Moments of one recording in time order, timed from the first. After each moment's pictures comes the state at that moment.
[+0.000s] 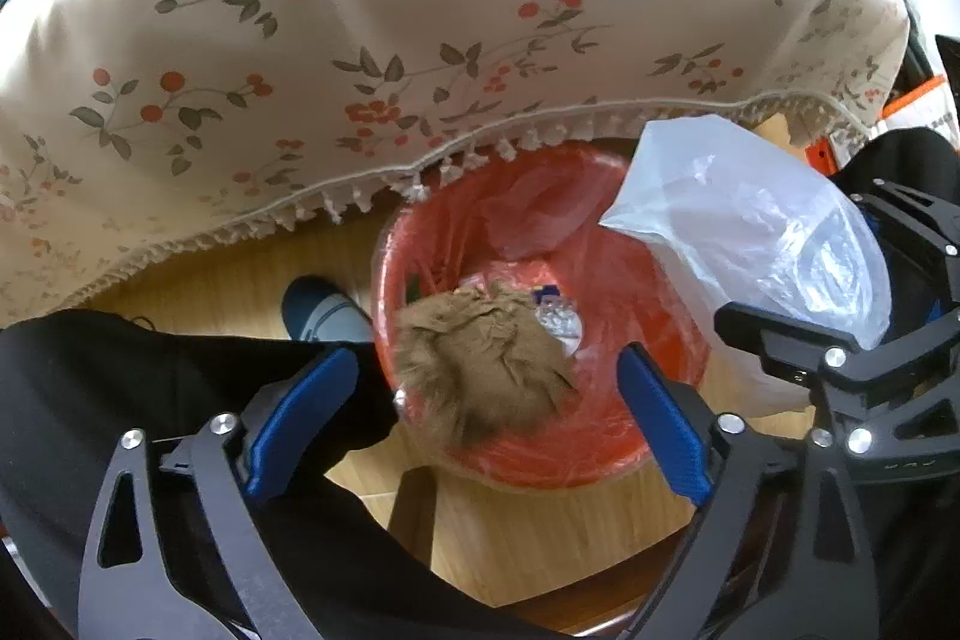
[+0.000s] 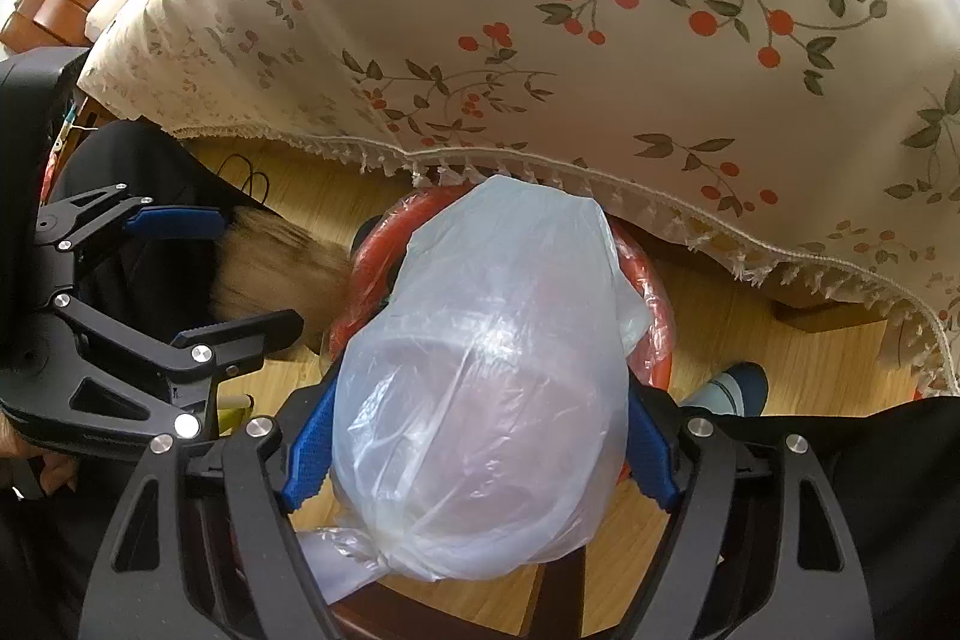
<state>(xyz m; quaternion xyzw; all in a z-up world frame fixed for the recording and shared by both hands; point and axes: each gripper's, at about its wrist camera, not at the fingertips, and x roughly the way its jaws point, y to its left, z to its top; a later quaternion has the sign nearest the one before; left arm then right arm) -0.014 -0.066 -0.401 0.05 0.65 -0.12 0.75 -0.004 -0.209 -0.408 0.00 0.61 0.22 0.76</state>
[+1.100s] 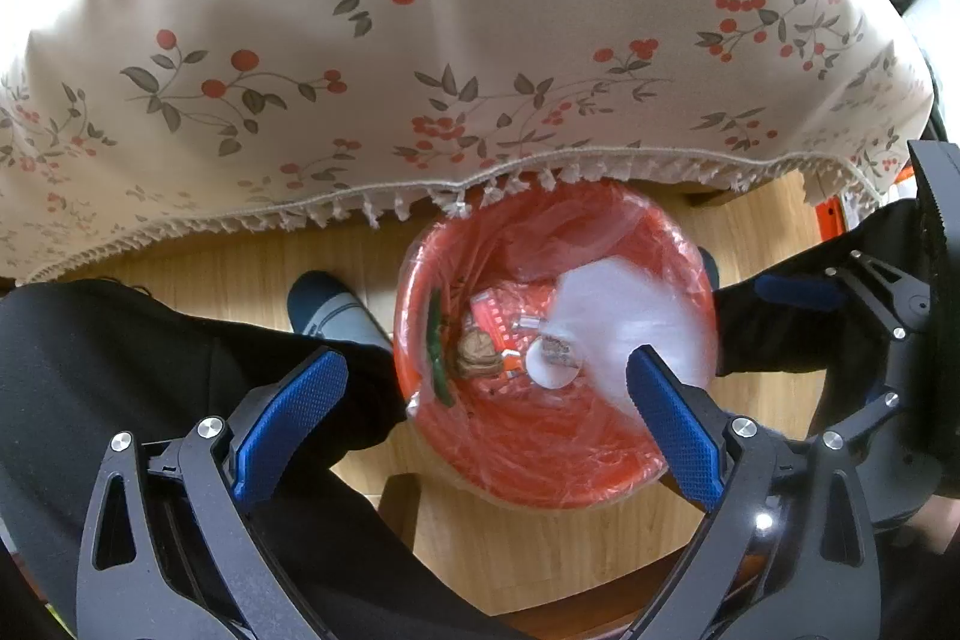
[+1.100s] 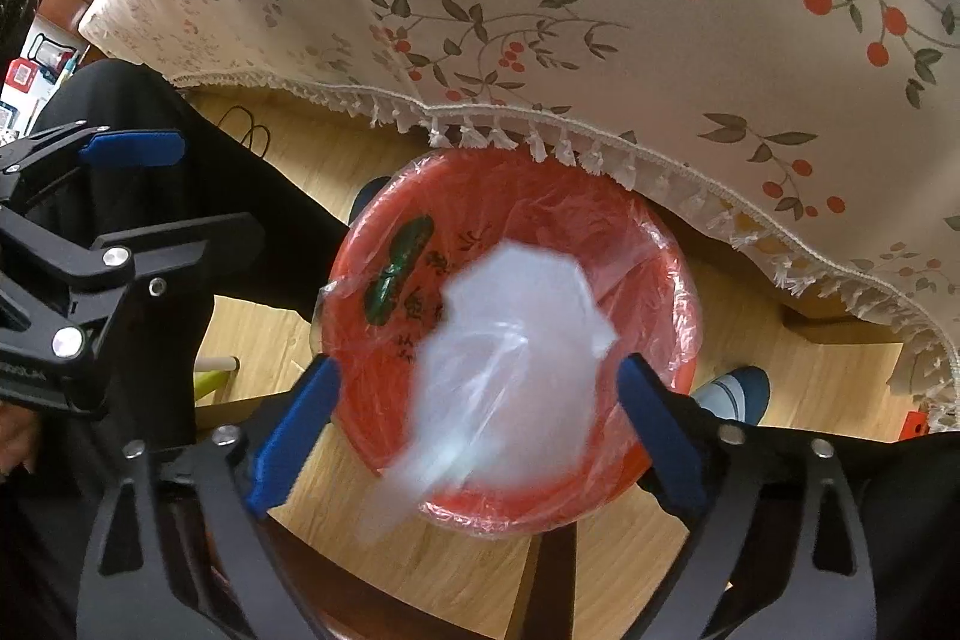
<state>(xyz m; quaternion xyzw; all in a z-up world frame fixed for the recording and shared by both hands) -0.008 -0.043 -0.396 0.00 0.64 -0.09 0.77 -0.002 -0.180 -0.435 -0.04 0.63 0.24 0.74</state>
